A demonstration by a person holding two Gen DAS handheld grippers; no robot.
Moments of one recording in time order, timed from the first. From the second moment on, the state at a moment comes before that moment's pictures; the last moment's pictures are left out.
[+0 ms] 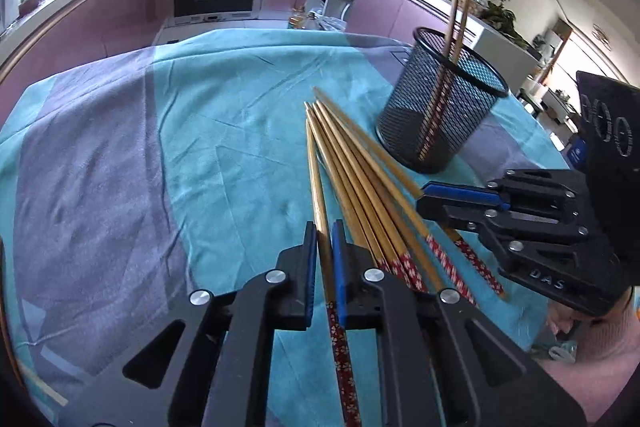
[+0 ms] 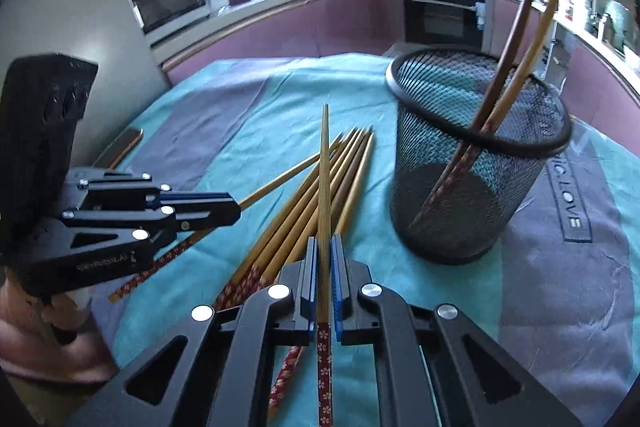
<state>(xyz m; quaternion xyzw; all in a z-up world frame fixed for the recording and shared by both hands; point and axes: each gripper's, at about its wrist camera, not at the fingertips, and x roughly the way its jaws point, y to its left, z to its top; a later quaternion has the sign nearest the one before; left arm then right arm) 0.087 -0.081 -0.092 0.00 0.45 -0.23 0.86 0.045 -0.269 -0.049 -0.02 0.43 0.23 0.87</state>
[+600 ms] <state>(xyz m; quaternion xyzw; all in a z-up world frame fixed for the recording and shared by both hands) 0.069 -0.053 -0.084 -0.03 0.43 -0.25 0.87 0.046 -0.275 -0.062 -0.03 0.46 0.23 0.86</state>
